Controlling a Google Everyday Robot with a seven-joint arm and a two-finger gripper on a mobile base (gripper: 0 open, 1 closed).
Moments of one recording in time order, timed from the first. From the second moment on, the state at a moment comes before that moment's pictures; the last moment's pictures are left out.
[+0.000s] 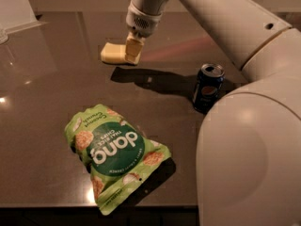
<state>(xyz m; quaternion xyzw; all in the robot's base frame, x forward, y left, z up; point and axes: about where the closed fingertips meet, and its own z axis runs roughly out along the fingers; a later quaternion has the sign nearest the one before) 0.665 0.049 0.898 -0.64 0.75 0.08 0.17</state>
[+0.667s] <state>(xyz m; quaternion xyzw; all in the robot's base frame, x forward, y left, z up) 0.637 0.049 0.981 -0.67 0.70 0.11 0.21</state>
